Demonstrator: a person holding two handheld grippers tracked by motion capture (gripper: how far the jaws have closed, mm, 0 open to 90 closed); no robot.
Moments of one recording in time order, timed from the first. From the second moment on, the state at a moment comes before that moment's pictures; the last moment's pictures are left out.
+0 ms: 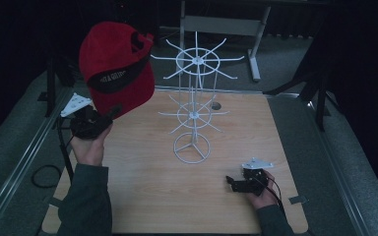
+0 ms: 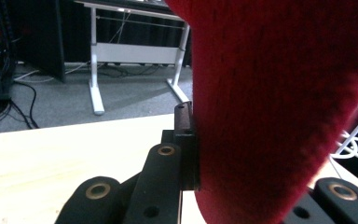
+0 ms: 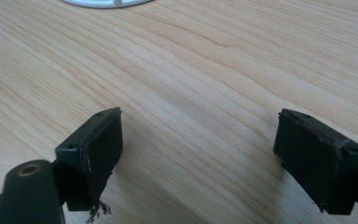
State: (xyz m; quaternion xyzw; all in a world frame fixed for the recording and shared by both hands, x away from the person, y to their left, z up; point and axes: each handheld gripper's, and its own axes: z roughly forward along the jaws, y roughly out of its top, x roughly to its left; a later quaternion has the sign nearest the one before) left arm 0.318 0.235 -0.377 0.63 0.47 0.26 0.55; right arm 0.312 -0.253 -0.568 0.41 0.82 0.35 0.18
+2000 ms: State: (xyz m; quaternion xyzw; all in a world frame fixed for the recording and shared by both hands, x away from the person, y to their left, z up) left arm 0.288 0.222 -0.363 0.64 0.44 0.27 0.57; right arm 0.313 -0.253 -0.567 0.41 0.82 0.35 0.18
